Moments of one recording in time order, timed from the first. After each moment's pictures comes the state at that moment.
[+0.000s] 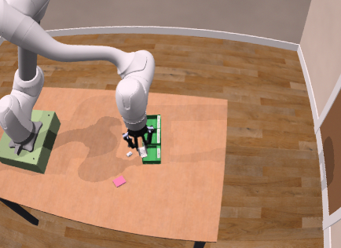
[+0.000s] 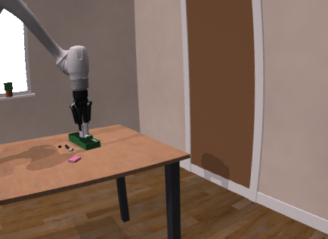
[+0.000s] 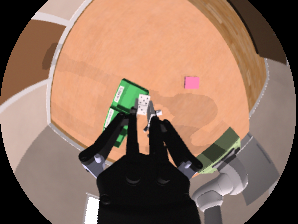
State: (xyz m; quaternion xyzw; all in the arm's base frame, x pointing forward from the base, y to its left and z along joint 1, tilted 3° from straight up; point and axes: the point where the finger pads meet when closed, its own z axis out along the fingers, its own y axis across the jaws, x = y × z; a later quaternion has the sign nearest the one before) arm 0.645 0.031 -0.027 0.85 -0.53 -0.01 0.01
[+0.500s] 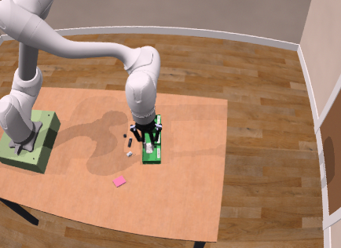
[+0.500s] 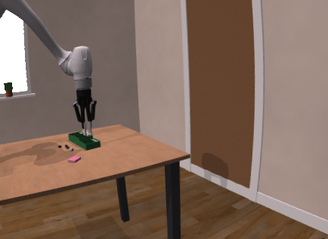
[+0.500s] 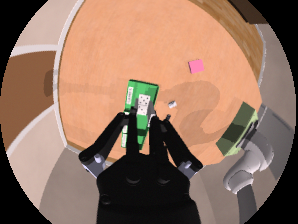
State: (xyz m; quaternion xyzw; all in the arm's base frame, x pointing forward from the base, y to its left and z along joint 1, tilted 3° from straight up) arm 0.670 0.058 -0.029 0.76 -0.64 0.00 0.02
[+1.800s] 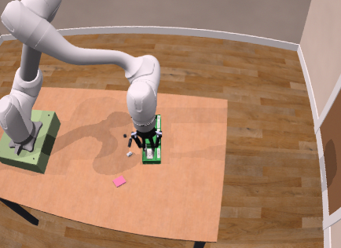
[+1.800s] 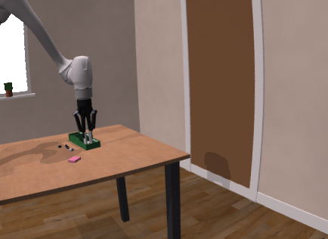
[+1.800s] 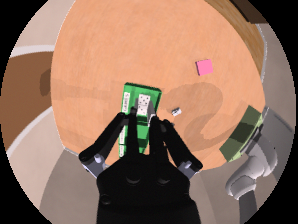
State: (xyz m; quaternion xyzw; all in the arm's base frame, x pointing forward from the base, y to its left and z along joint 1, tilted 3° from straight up) arm 0.666 0.055 -0.077 0.76 -0.65 0.00 0.03
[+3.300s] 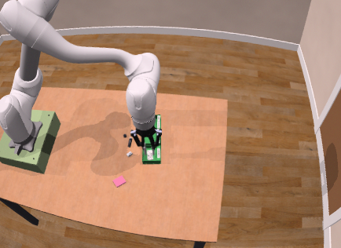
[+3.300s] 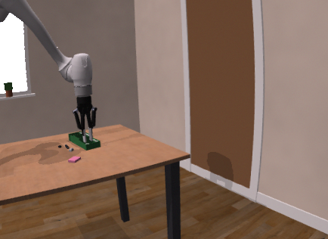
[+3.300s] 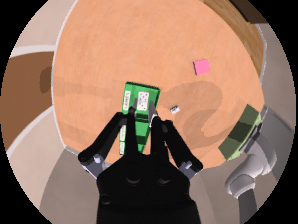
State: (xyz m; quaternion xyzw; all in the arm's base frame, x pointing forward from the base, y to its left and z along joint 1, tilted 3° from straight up) arm 0.666 0.055 -0.064 0.76 -0.65 0.00 0.03
